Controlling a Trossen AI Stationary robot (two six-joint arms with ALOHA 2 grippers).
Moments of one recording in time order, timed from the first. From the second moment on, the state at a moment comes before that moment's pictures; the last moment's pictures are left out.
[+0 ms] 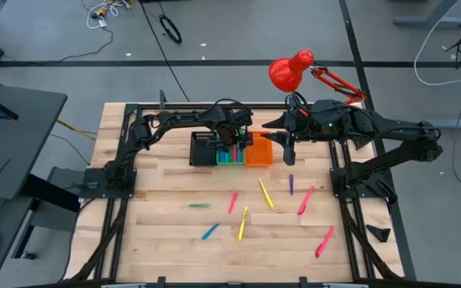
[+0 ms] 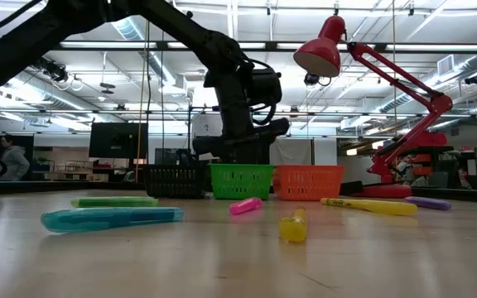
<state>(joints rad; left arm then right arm) 0.35 2.24 1.81 -0.86 0.19 -1.21 -0.01 1.19 1.41 -0.59 0.17 -0.07</state>
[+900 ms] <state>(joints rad) 0.24 1.96 1.81 -0.95 0.02 -0.24 -0.01 1.19 1.41 -0.59 0.18 -0.10</state>
